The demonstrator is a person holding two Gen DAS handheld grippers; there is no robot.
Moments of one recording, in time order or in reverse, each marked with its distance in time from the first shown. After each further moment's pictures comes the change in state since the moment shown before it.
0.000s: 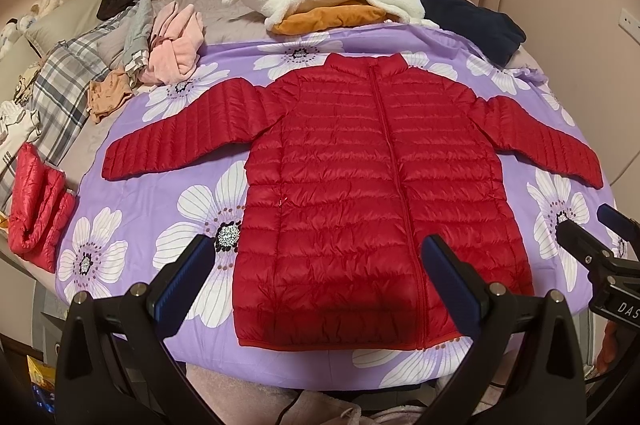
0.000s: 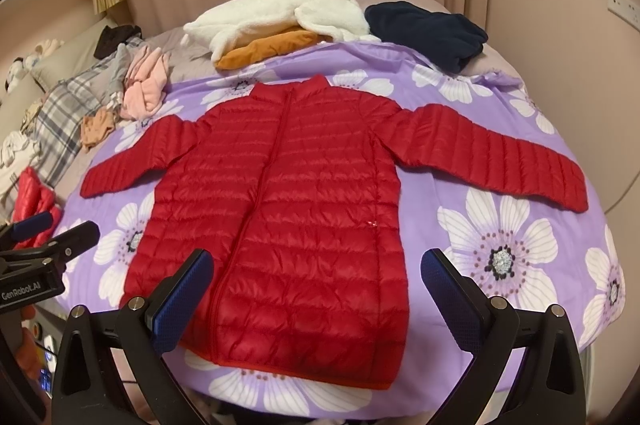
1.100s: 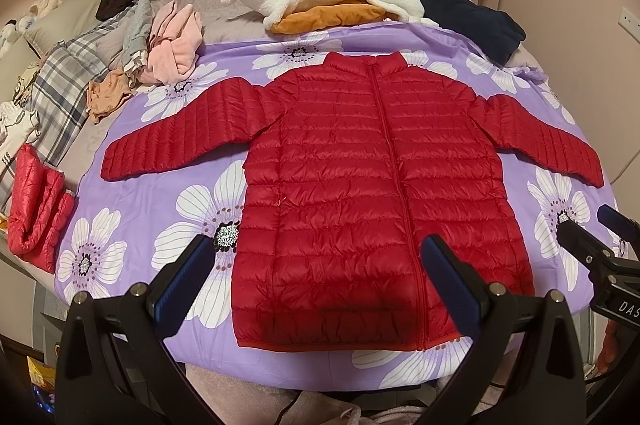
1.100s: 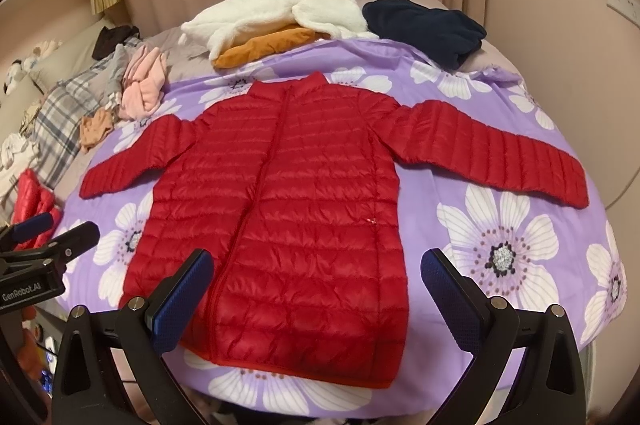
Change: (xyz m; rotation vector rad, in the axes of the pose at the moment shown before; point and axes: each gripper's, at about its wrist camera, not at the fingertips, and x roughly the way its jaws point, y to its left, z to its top) left arm 0.002 0.000 0.000 0.001 0.003 0.000; right arm 0.004 0.001 -0.004 0.003 0.005 0.004
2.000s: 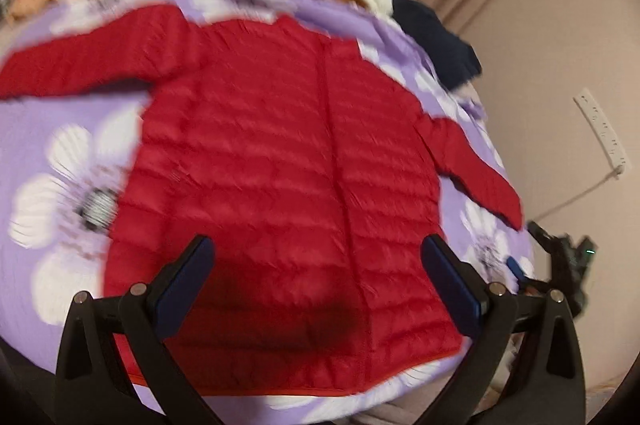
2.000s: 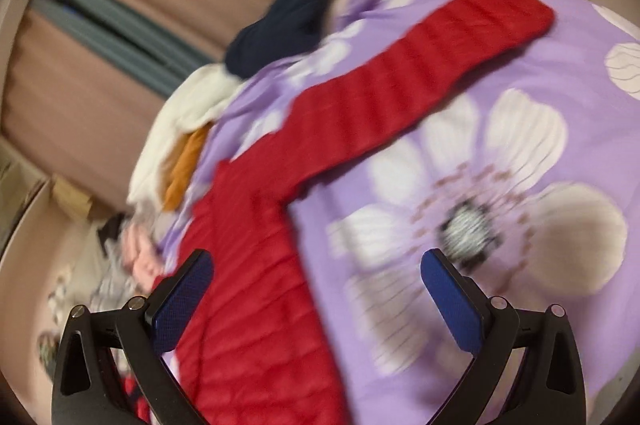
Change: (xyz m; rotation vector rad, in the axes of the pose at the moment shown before) left arm 0.094 0.013 0.002 -0.259 0.115 -0.477; right arm 0.067 -0.206 -0.046 0.751 -0.153 0.208
